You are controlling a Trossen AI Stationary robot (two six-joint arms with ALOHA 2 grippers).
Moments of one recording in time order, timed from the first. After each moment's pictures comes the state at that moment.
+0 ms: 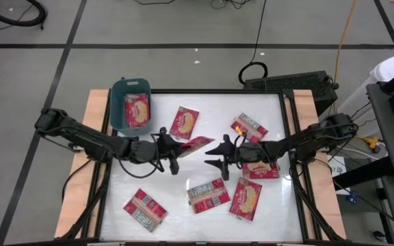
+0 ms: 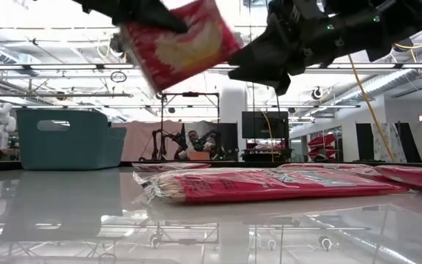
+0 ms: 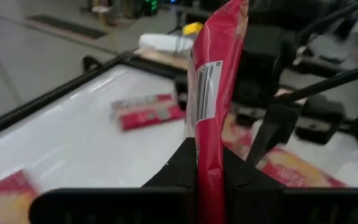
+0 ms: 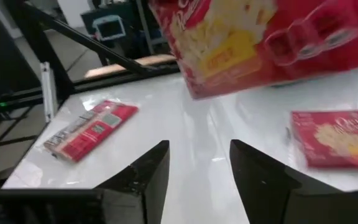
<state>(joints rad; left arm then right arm) -0.26 1.31 0.77 0.27 -0.52 -0.31 0.17 1.51 0.58 0.68 0.19 0.27</state>
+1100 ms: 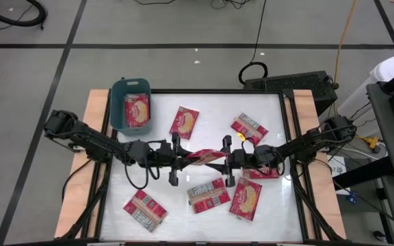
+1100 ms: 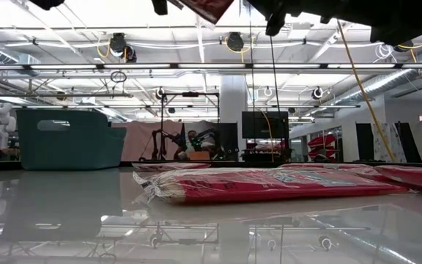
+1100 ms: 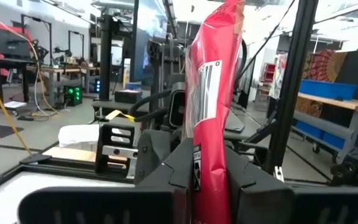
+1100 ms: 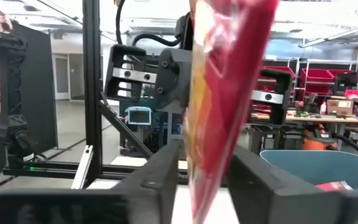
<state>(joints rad) -0.30 1.46 0.77 0.88 -0.27 -0.05 0.26 1.53 0.58 1.18 0.21 -0.05</state>
